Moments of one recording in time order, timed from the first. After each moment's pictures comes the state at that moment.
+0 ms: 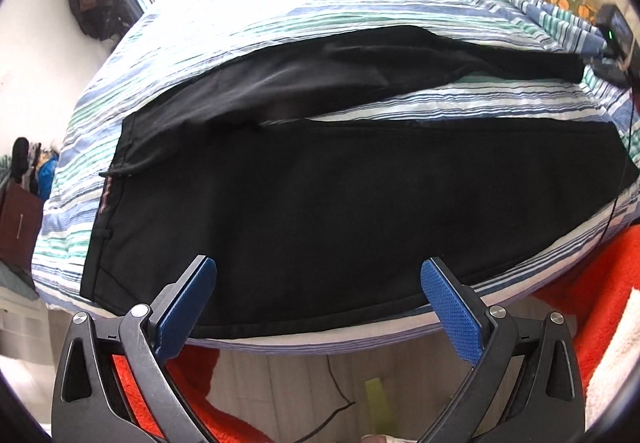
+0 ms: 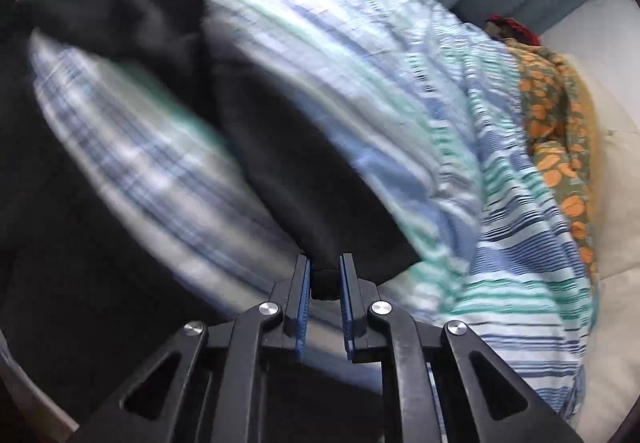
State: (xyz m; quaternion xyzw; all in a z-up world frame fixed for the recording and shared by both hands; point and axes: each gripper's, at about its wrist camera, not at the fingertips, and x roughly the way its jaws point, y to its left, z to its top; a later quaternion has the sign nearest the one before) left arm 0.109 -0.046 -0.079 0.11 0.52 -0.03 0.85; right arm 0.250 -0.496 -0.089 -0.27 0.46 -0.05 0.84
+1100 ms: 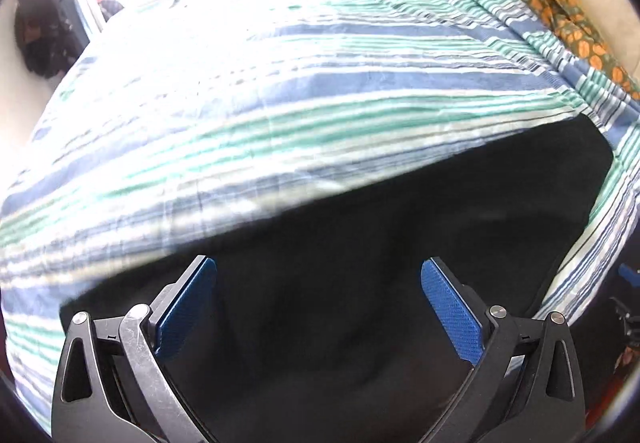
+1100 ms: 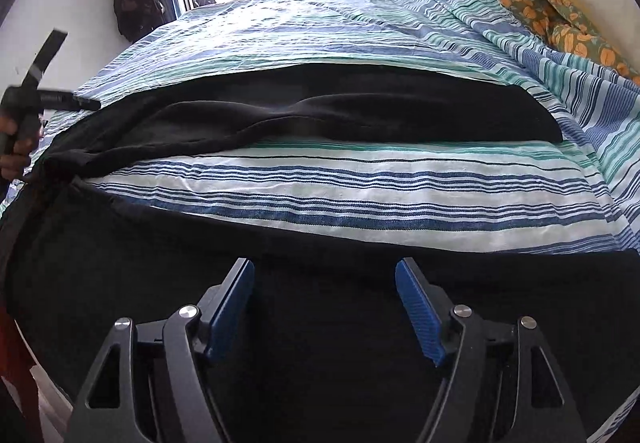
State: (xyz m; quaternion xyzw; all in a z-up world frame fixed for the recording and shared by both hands) left arm 0.441 0.032 -0.119 0.11 0.48 -0.15 0.86; right arm 0.172 -0.346 -0.169 0.03 0.44 0.02 0.90
